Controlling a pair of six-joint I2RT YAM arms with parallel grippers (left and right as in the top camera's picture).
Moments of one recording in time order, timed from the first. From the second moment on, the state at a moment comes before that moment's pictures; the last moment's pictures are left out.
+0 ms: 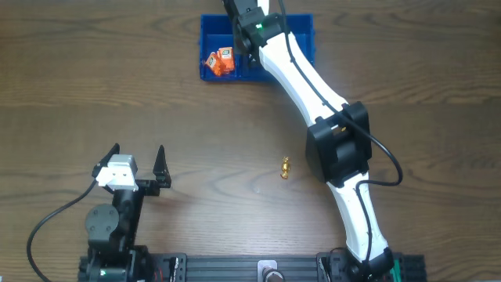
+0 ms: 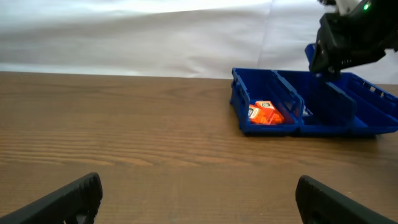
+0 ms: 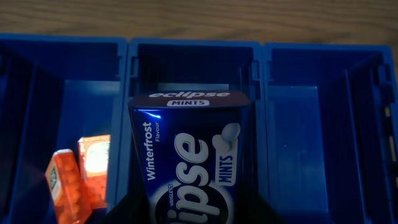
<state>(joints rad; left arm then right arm) -0.05 0.02 0.02 -0.12 0.05 -0.07 0.50 2.37 2.23 -0.86 0.32 0.41</state>
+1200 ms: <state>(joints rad) -0.05 0.02 0.02 -0.12 0.05 -0.07 0.53 1.59 1.52 -1.17 0.24 0.52</state>
